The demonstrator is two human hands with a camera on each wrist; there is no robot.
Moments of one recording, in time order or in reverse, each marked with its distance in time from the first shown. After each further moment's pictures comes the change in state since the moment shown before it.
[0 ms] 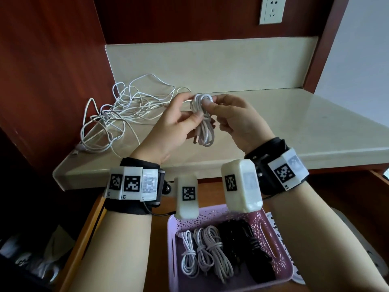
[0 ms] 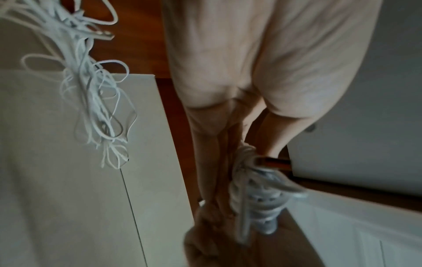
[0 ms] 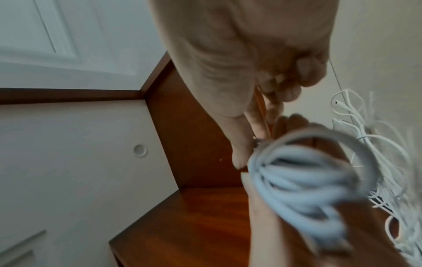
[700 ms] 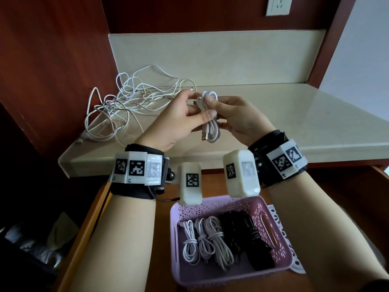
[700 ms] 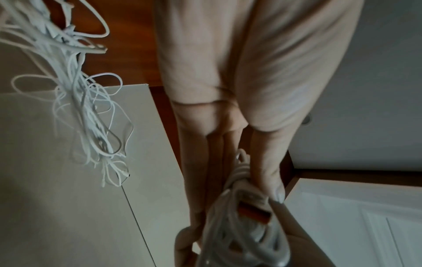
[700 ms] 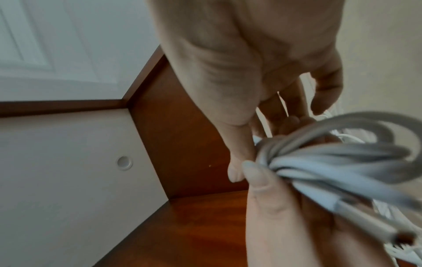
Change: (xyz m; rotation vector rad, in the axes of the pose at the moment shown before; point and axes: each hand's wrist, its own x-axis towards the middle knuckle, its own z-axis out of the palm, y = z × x) left_hand 0.002 -0.007 -0.007 0.077 -0.069 -0.053; right_hand -0.005 0.007 0.004 -0.084 -0.170 0.016
